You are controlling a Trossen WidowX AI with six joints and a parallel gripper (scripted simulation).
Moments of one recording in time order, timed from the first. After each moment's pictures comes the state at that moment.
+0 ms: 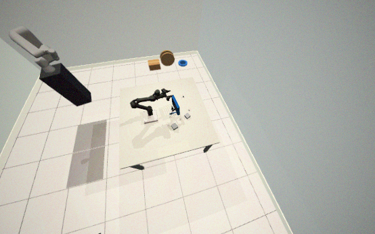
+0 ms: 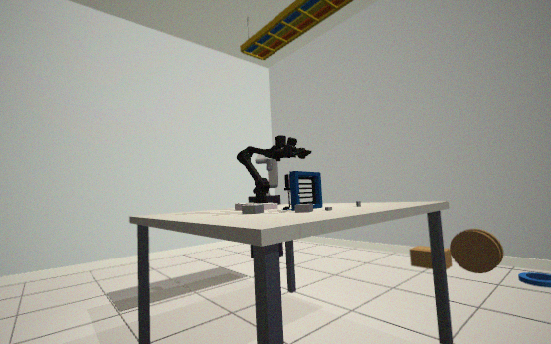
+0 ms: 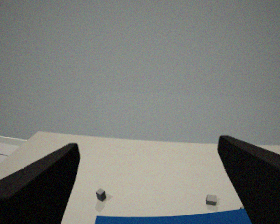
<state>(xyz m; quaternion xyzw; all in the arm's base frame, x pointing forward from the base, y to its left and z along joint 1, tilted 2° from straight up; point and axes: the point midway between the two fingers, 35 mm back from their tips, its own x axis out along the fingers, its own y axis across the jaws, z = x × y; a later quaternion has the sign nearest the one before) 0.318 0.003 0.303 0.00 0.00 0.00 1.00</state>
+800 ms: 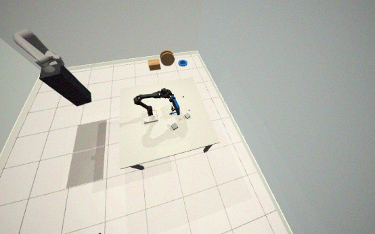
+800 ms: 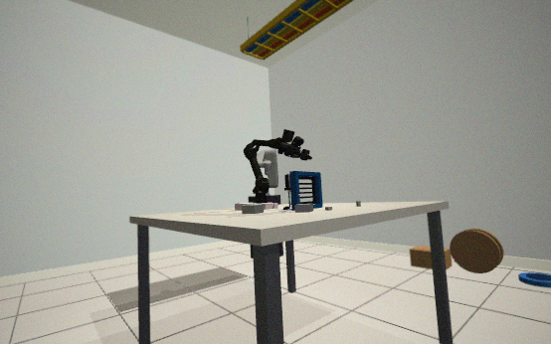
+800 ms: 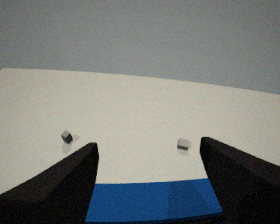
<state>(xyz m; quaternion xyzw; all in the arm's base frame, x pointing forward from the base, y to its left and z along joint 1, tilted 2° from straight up) 0.349 -0.034 0.274 -0.03 0.20 -0.04 0.98</state>
